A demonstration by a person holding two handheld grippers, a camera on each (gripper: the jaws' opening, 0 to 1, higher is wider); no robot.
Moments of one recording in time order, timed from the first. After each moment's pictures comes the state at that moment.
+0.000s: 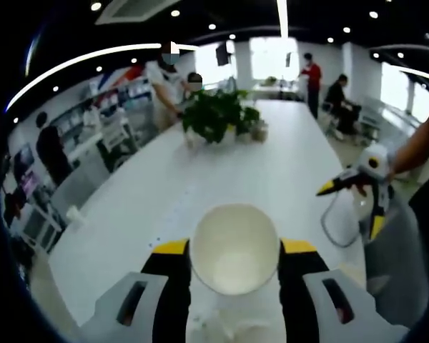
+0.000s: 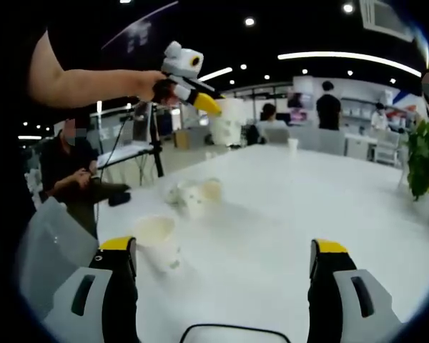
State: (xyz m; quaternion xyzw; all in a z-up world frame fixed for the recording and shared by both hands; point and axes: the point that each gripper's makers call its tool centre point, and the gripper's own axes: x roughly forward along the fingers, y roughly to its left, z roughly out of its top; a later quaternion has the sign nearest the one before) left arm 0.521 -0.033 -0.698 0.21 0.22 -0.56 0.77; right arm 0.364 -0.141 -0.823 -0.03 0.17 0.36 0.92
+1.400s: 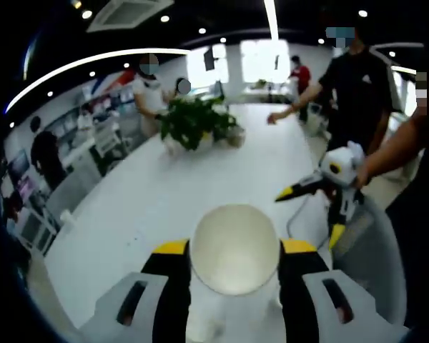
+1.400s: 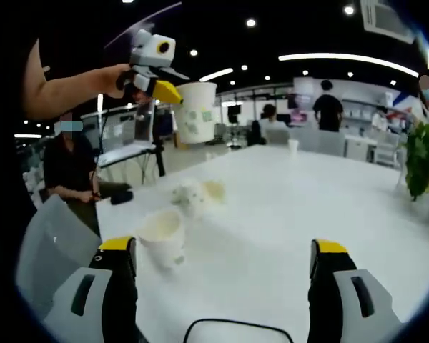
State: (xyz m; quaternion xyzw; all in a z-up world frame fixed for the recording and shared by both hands) left arm 0.435 -0.040 -0.691 0.21 0.22 -0.57 0.76; right arm 0.358 -0.142 -0.827 -0.03 0.17 0.36 0.92
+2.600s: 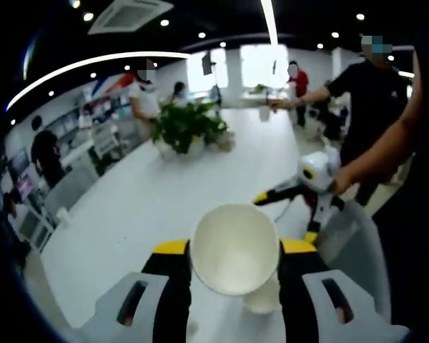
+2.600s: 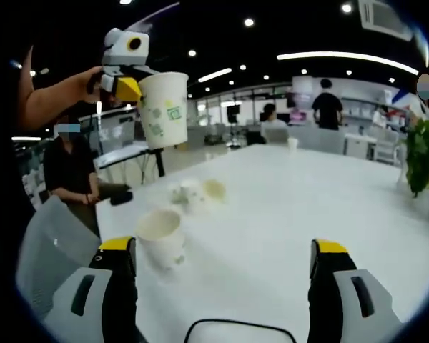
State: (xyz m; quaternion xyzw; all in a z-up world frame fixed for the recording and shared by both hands) left arm 0.380 -0.043 -0.692 0.20 0.21 -0.58 0.77; right arm 0.357 -0.139 -0.831 -0.02 0.17 0.36 0.92
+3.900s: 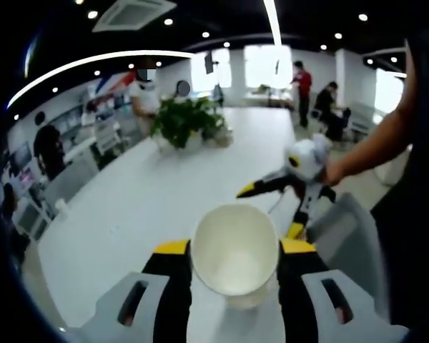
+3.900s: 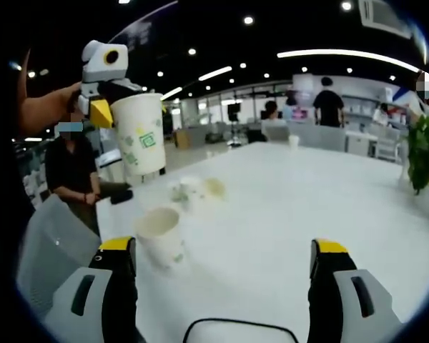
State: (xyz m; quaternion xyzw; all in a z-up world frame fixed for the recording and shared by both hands) left arm 0.351 -0.043 -0.727 0.19 0.21 -0.57 0.77; right arm 0.358 -0.139 -0.839 -0.02 0.18 0.36 0.91
